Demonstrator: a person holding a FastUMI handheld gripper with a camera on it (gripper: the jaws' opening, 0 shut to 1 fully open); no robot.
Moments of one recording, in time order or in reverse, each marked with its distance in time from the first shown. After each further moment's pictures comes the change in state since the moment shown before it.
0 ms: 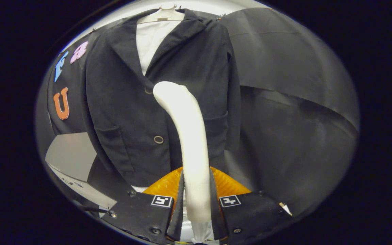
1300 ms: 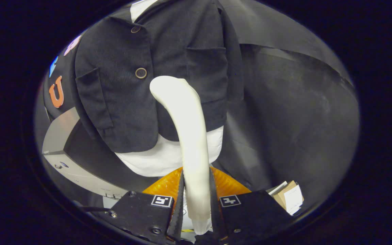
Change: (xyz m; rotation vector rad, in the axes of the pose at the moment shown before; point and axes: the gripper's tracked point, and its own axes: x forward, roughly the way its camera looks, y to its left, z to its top) arm 0.049 -0.014 -0.126 0.042 0.240 0.014
